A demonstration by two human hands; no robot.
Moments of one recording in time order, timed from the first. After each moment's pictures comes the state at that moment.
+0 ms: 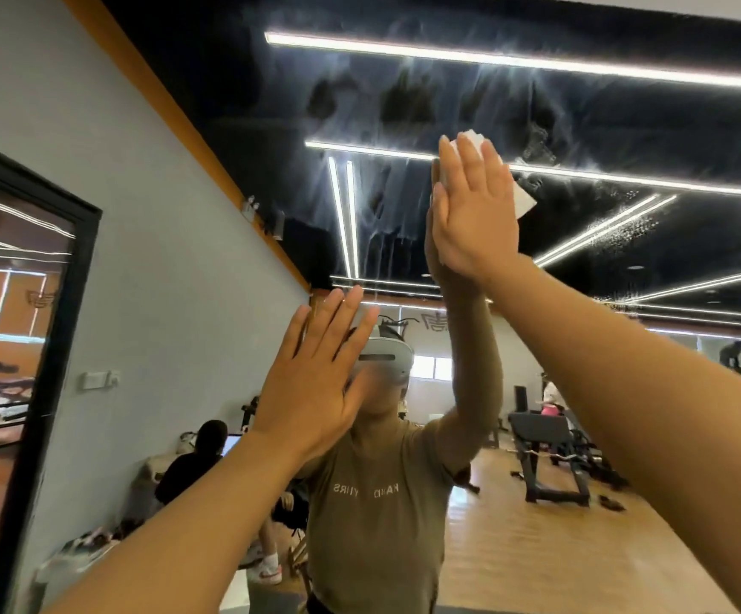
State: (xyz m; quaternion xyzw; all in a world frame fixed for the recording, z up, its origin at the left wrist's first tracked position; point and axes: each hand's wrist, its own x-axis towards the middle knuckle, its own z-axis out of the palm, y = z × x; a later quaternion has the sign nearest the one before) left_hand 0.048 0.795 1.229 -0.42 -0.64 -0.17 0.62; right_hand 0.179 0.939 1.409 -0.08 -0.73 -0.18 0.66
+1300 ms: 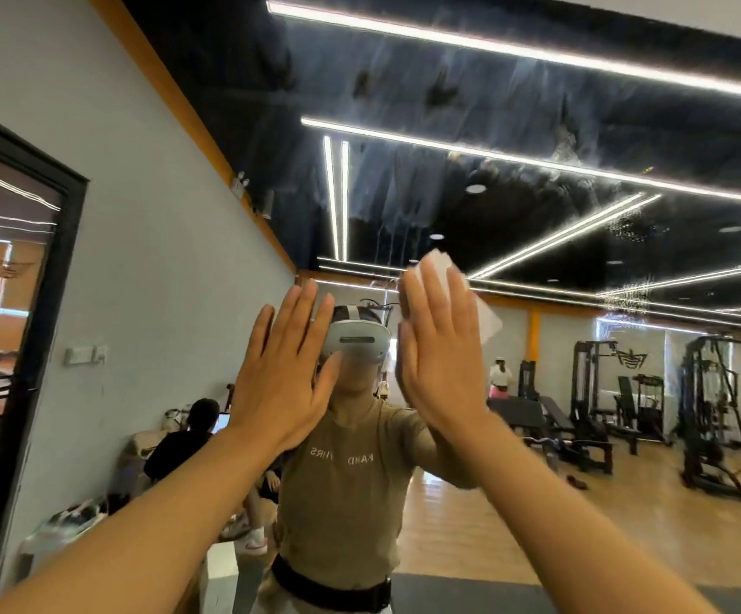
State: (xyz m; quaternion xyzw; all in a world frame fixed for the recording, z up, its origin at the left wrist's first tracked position) left_hand 0.012 0.742 1.208 -0.37 -0.67 -0.23 0.60; right_hand 0.145 0.894 1.243 -0.03 -0.75 -0.16 0.65
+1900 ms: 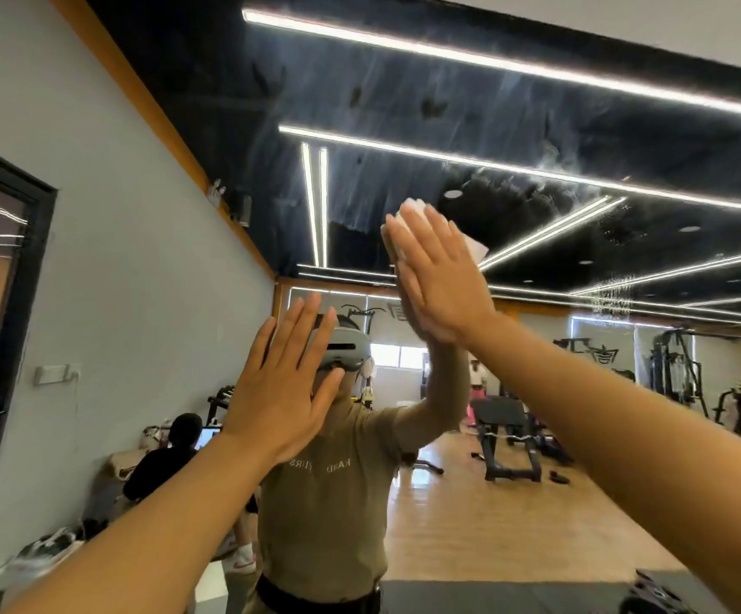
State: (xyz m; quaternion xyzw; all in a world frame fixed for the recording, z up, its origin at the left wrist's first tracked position) left_hand -0.002 0.734 1.207 -0.42 -0.65 -0.21 0.59; right_hand 0.156 0.892 1.336 -0.02 -0.79 -0.26 0.55
